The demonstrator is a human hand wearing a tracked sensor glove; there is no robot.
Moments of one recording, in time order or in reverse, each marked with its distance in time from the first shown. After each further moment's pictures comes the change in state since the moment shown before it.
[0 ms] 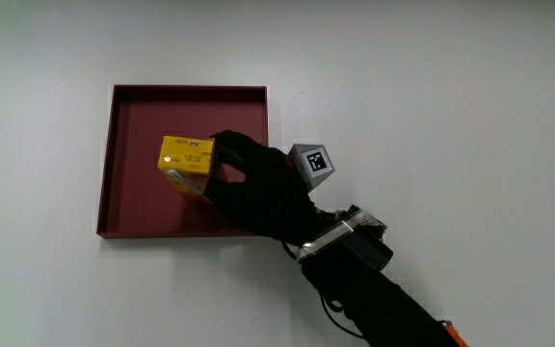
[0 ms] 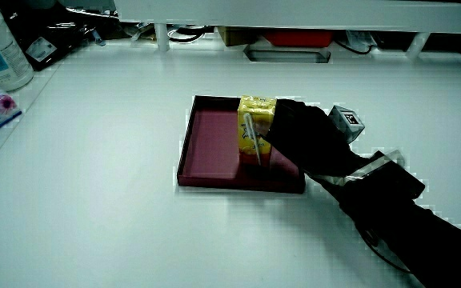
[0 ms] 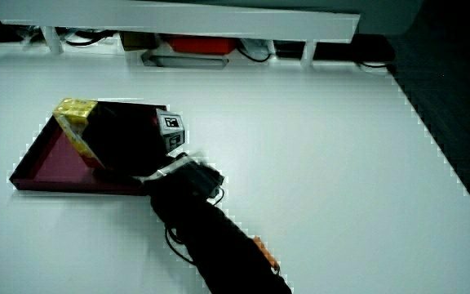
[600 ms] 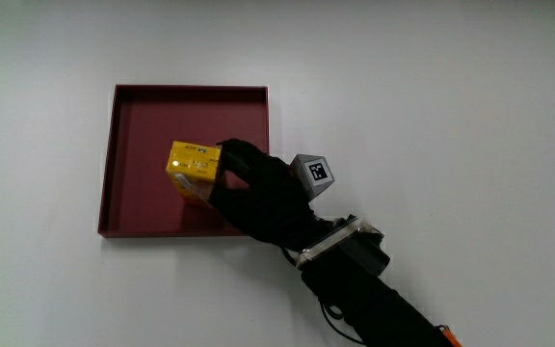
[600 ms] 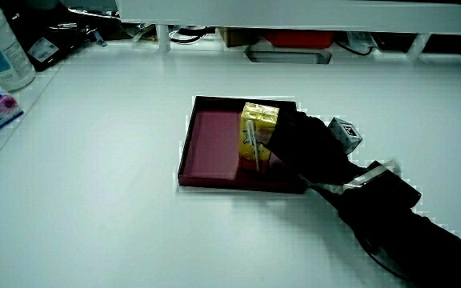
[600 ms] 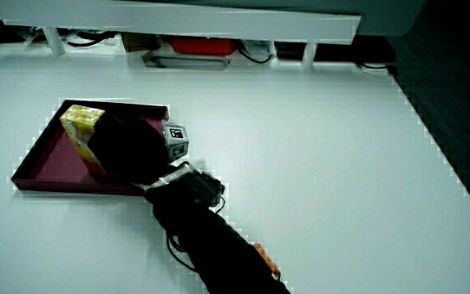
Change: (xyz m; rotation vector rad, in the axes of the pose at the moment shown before) arm 0.027 -0.010 0.003 0.024 0.093 -0.053
